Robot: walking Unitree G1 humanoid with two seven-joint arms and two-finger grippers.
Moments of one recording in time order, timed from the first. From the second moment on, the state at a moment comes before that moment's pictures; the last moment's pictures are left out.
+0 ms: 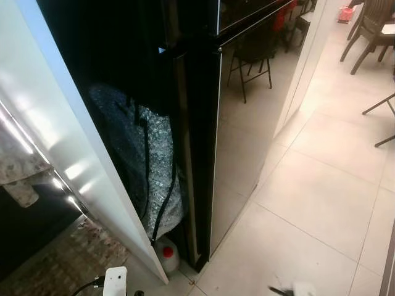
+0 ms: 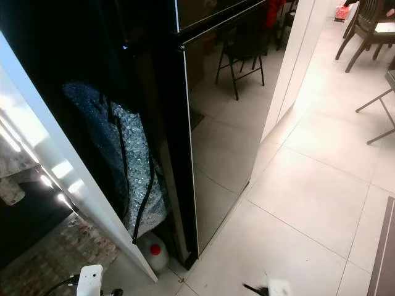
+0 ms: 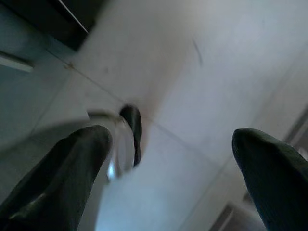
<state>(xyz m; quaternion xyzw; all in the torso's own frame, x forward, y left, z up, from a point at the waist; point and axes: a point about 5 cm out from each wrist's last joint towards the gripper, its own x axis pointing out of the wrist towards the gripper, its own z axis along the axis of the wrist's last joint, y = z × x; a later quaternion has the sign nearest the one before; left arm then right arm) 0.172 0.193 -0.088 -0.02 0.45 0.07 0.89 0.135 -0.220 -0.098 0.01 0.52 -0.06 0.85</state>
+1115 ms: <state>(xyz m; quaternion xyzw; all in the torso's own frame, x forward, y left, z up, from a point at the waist) 0.193 0.186 -0.080 -0.02 0.45 0.09 0.89 0.176 -0.212 -0.083 -0.06 0.48 0.02 0.88</state>
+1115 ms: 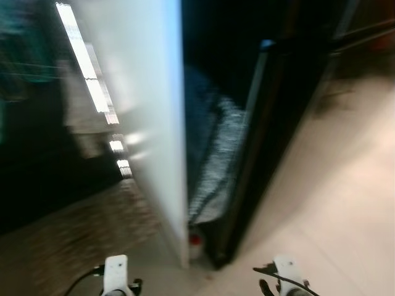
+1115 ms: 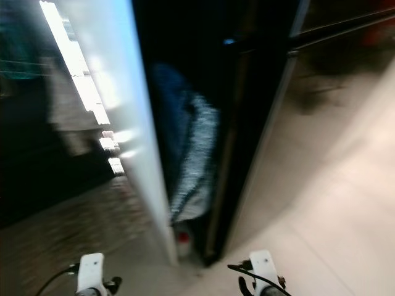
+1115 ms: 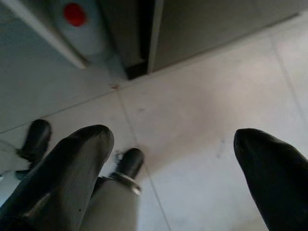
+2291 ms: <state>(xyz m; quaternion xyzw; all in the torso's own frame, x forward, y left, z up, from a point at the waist) 0.221 0.184 -0.065 0.00 0.43 0.04 0.90 0.202 -0.218 -0.070 -0.05 0.46 0.01 0.89</state>
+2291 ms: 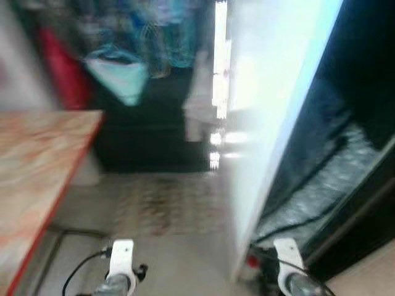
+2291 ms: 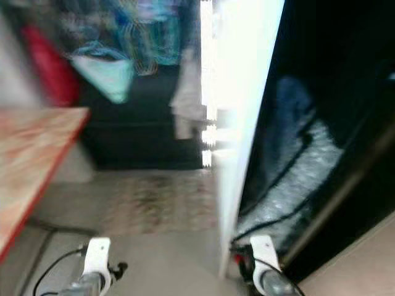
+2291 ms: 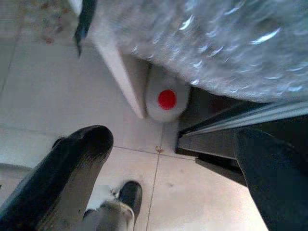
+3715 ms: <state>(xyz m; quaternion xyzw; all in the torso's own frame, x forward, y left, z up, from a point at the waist) 0.214 0.177 -0.070 -0.01 0.44 0.03 0.90 0.197 -0.235 -0.068 -0.07 0.47 0.01 0.88</state>
